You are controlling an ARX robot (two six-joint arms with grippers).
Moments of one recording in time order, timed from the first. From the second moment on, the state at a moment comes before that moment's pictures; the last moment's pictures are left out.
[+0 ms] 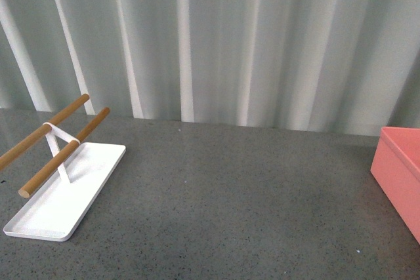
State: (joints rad) left arm 0.00 0.00 0.02 0.00 0.00 0.00; right arm -0.17 0.83 0.41 0.20 -0.25 -0.37
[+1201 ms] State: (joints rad) left arm 0.00 0.00 0.02 0.00 0.00 0.00; right arm 0.00 0.26 0.02 0.27 0.00 -0.02
